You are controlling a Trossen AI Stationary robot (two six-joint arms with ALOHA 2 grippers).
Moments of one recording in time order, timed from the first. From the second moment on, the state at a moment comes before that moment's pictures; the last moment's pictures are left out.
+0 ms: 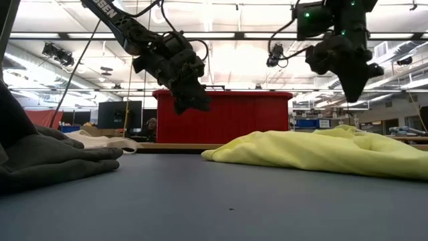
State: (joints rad) left arm 0.51 1.66 1.04 -0.12 0.54 -0.04; right arm -0.28 1.31 1.01 -1.19 -0.15 0.65
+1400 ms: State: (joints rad) left arm 0.51 1.66 1.04 -0.13 0.54 -0.09; right arm -0.10 1.39 0.79 -0.91 -0.18 0.94
